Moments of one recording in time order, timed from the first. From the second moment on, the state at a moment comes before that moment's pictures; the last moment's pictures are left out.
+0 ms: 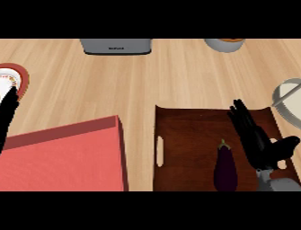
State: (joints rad) left arm -0.11 0.62 -0.13 -1.29 0.22 0.25 0.01; right arm -0.06 -0.29 0.21 -1.33 -0.41 -0.06 -0.15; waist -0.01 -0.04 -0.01
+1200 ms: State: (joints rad) left arm -0.15 0.31 -0.30 -1.52 0.14 0.41 -0.03; right arm 0.13 -0.63 -0.32 -1.26 -0.97 0.90 -0.14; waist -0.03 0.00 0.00
